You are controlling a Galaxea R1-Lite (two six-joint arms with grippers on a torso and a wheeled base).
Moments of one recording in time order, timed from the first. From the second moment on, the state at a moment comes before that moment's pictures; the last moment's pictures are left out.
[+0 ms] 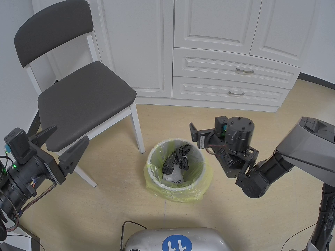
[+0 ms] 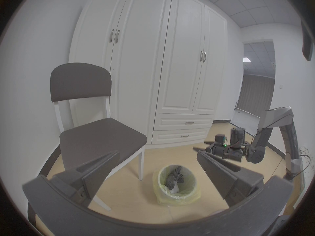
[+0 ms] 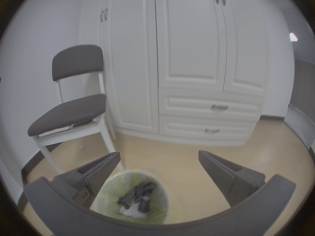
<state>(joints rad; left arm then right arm) -0.48 1.15 -0.30 -0.88 0.10 -0.01 0.62 2.18 -0.96 -1.23 -0.48 -0.05</state>
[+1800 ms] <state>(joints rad) -0.10 1.52 -0.17 -1.53 0.02 0.05 0.10 1.86 -0.24 -1.55 -0.38 -0.13</state>
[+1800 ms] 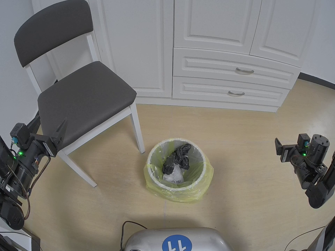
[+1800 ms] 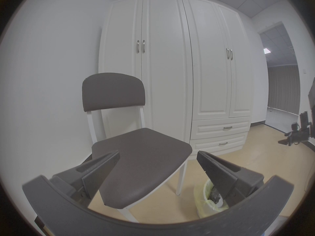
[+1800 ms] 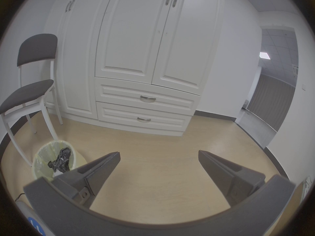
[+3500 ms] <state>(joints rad) -0.12 0.58 -0.70 -0.13 0.15 -0.03 0.03 0.48 -0.39 -0.27 -0.38 -0.01</state>
